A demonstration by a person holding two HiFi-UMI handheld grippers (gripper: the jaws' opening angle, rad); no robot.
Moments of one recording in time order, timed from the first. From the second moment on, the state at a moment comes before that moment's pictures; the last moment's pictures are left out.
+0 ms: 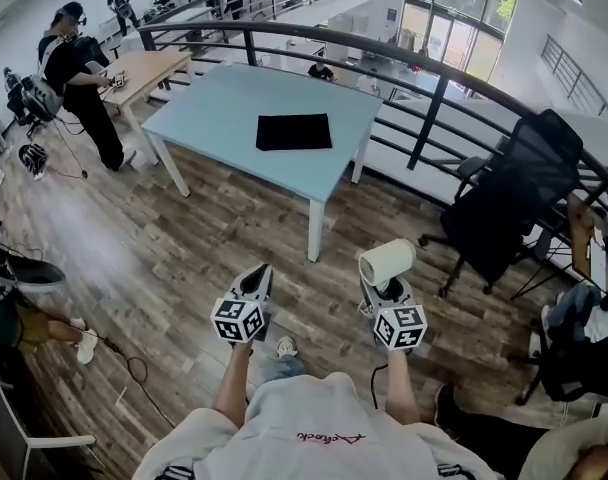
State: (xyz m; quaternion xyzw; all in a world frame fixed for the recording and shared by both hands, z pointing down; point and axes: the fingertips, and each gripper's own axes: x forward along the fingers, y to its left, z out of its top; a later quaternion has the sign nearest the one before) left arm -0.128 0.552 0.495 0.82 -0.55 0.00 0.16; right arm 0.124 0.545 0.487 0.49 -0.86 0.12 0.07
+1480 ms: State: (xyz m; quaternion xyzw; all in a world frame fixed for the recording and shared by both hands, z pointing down) left arm -0.265 0.326 0.507 0.85 -0.50 0.01 0.17; right arm -0.020 0.337 0.491 0.52 -0.84 0.12 0.07
